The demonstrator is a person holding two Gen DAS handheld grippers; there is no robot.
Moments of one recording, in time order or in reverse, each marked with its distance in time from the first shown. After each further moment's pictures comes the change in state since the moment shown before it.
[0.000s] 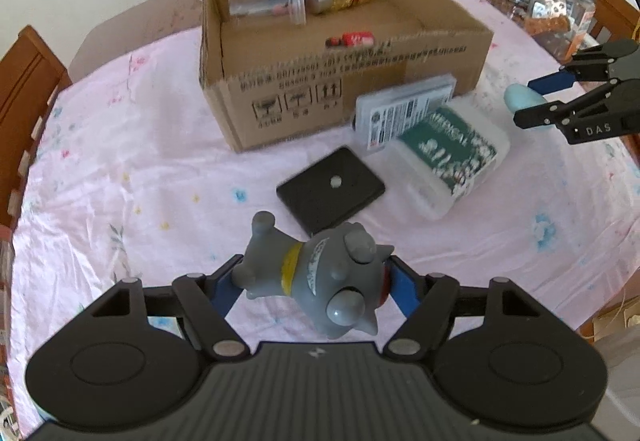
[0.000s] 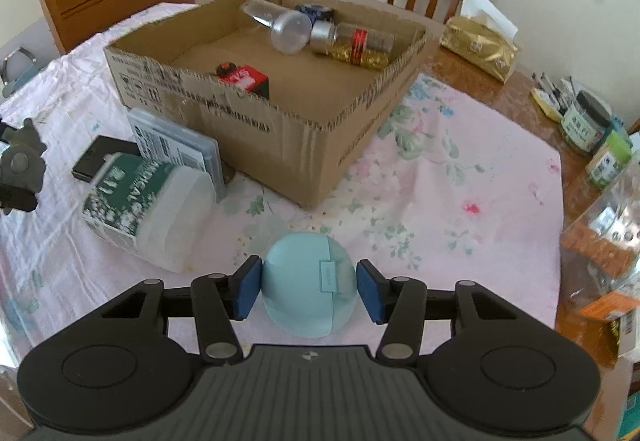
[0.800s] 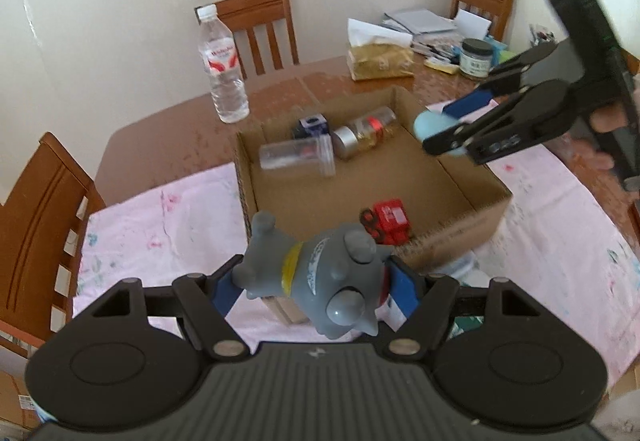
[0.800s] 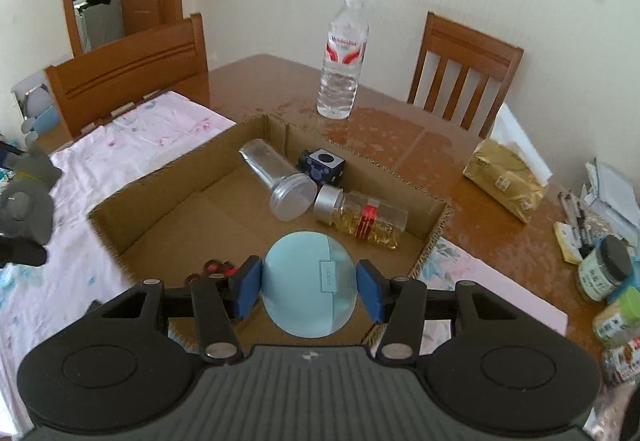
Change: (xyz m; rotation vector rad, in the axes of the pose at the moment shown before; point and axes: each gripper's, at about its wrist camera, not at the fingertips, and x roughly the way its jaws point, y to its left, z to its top) left arm -0.036 0.020 0.091 0.039 -0.225 0.061; right arm 0.020 -0.020 0.147 -0.067 -0.144 0.063
